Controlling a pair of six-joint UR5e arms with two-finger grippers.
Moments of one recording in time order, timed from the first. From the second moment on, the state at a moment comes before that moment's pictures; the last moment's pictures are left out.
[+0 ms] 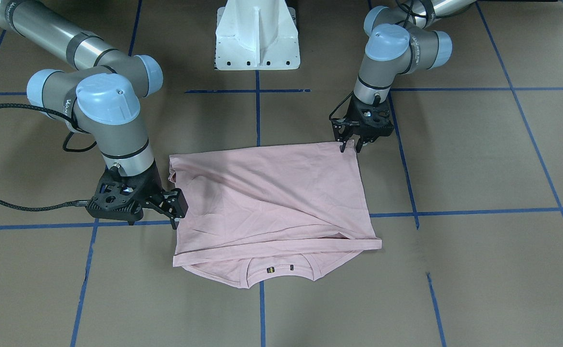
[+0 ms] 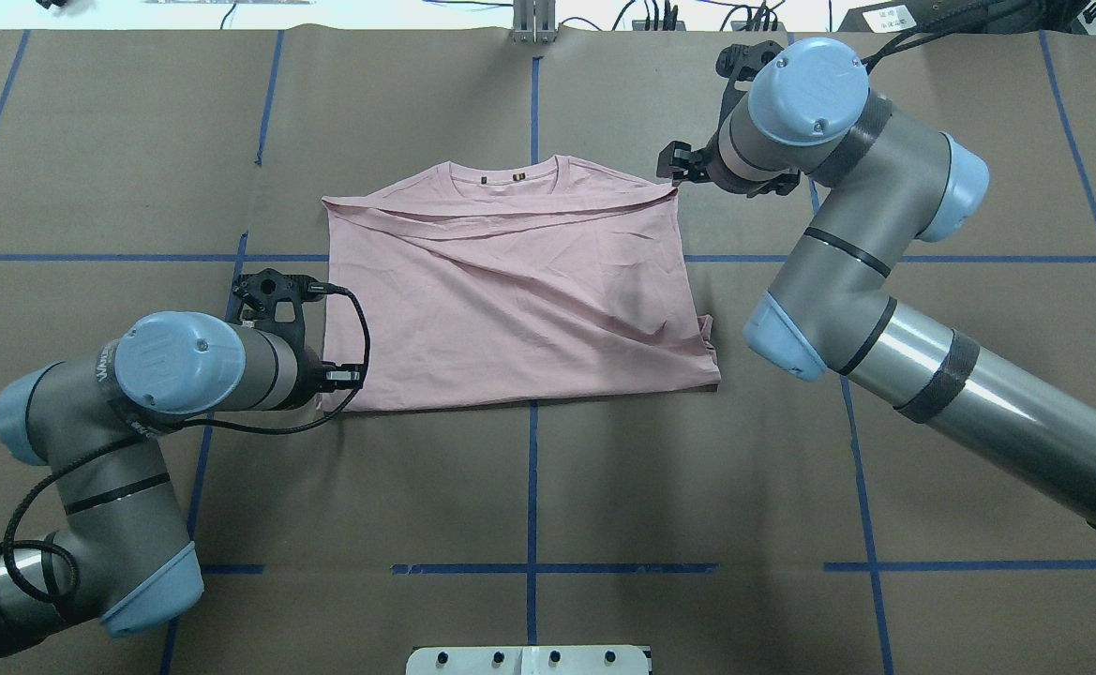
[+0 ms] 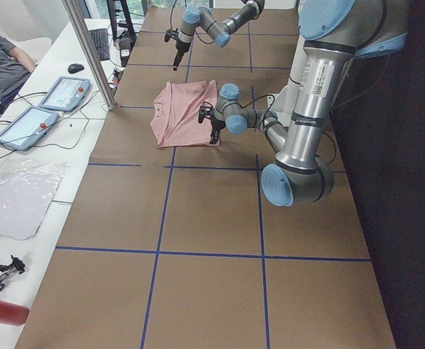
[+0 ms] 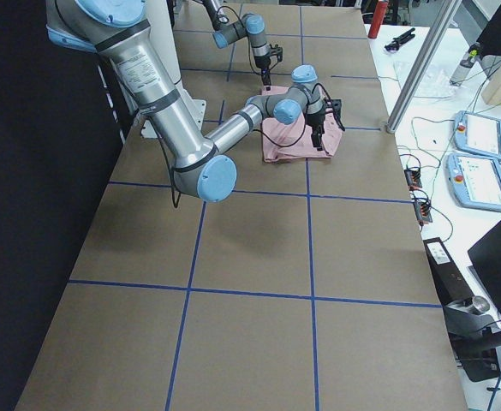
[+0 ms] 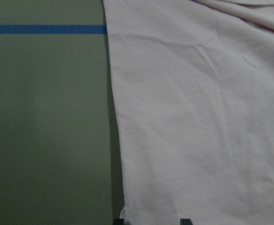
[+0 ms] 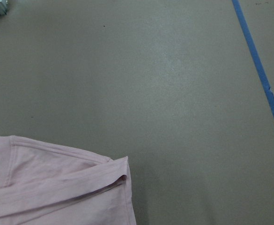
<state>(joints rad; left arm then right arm) -0.49 -1.87 -1.80 -1.94 -1.68 -1.22 0.78 -0.95 1.52 -1.34 1.76 1.19</state>
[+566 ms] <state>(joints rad) -0.47 -1.87 -1.80 -1.93 -1.68 -1.22 0.78 -0.95 1.52 -1.34 1.76 1.19</state>
